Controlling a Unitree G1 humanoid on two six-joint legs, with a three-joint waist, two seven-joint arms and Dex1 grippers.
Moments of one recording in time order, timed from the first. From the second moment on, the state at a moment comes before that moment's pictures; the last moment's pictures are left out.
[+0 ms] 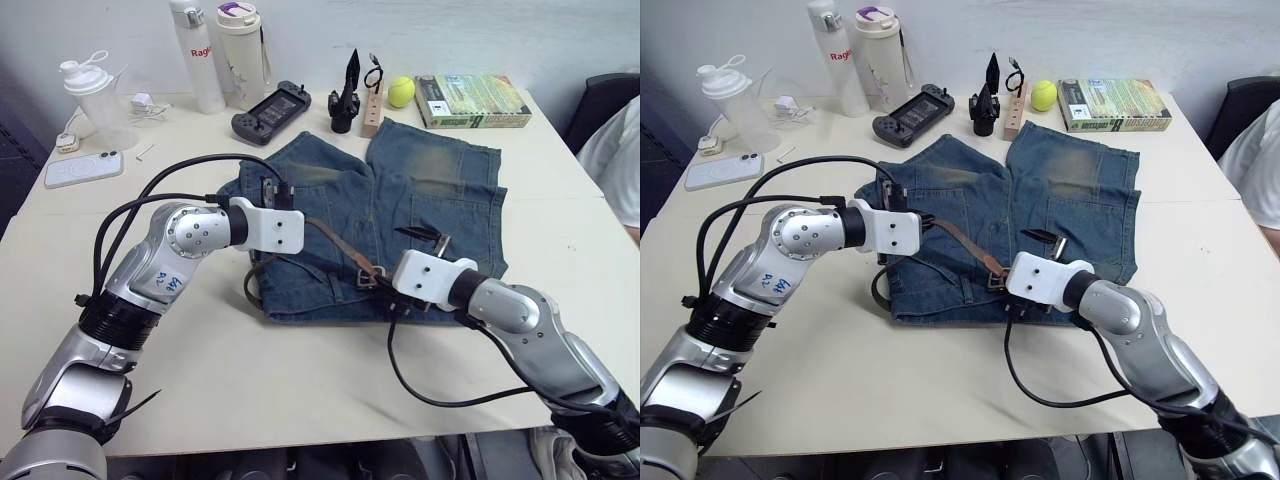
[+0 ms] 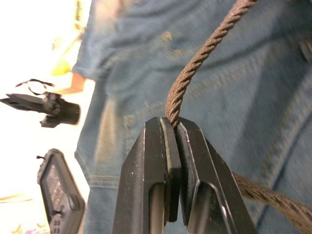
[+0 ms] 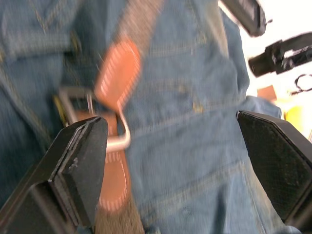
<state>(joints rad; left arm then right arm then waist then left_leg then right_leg) -0.75 0.69 -0.33 -0.01 0.23 0.00 -0.72 -0.33 -0.70 0.29 -0.52 -0.17 0.45 0.57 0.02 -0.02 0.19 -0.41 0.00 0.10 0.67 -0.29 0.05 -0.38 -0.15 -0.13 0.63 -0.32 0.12</state>
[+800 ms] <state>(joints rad) -0.73 0.66 -0.29 -0.06 0.28 0.02 -0.73 -0.39 -0.54 0.34 -0.52 -0.24 0.60 0.54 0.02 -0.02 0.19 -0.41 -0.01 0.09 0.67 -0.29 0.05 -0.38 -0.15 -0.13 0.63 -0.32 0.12</state>
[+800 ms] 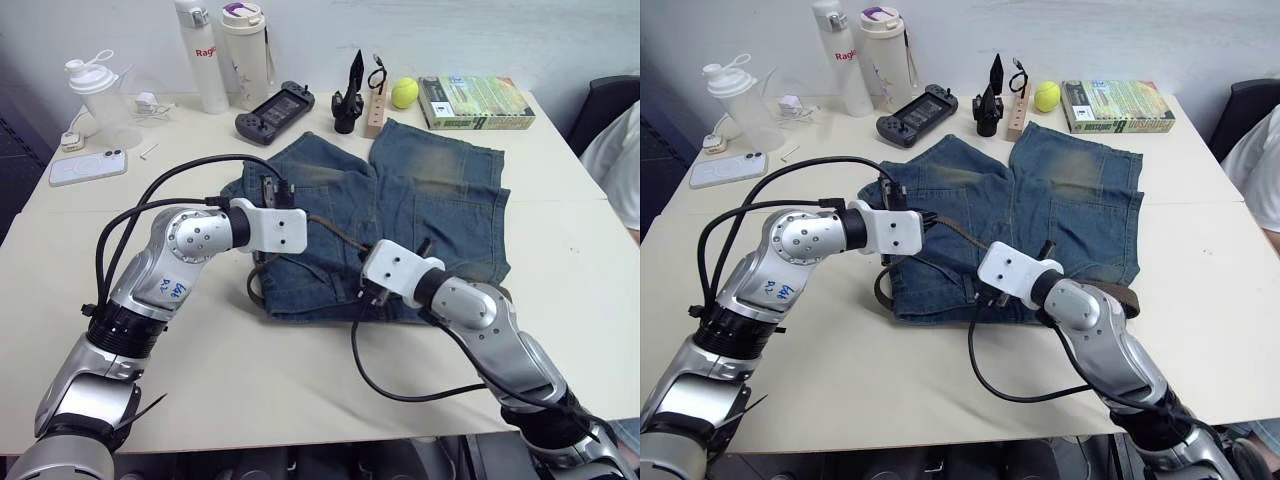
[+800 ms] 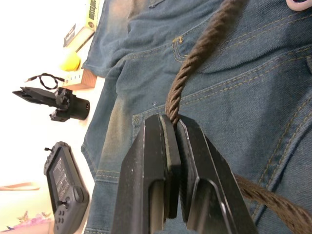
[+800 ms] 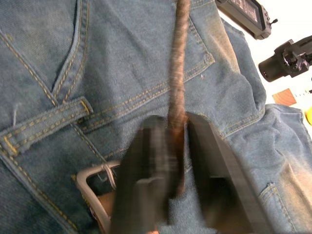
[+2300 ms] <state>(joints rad) -0.10 0.35 0.06 -0.49 -1.95 0.55 0.39 -0.43 -0.61 0.38 -0.30 -0.51 0.02 0.40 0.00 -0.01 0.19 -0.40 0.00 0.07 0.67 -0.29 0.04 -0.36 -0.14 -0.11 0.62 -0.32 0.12</state>
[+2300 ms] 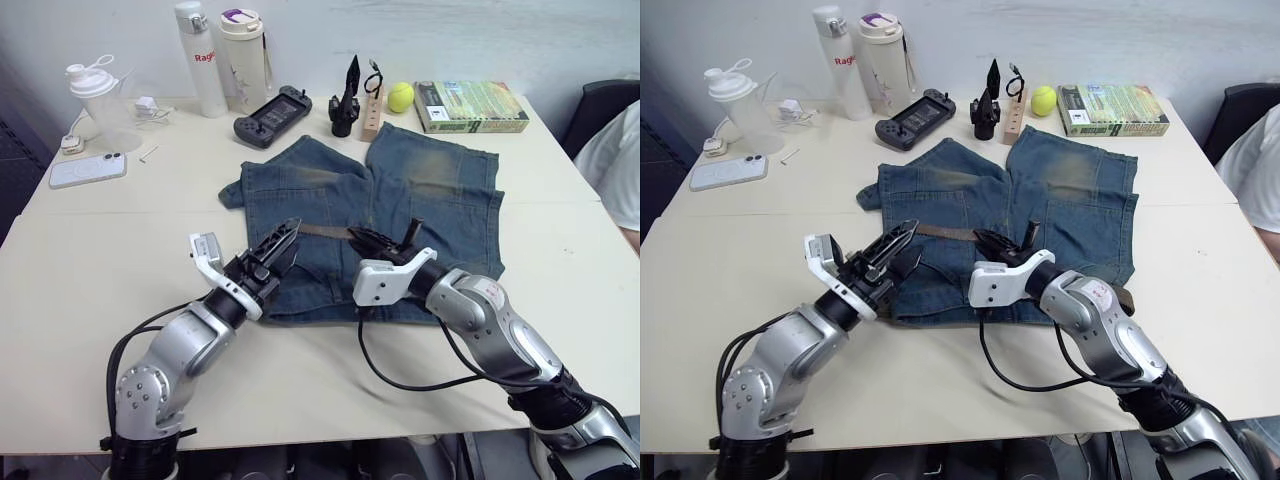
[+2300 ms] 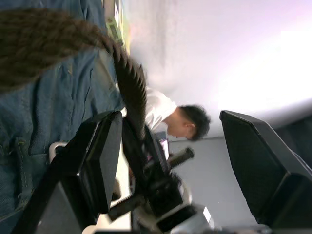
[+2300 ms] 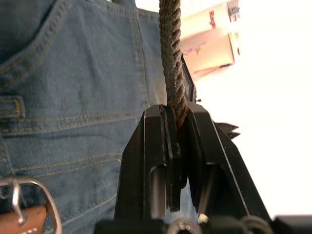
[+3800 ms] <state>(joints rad) -0.25 0.29 0.16 -0.34 -1.93 0.70 0.61 -0.29 -0.53 0.05 -0.36 -0.09 0.31 0.70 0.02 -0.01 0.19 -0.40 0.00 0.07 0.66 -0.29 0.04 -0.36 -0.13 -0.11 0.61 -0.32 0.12</state>
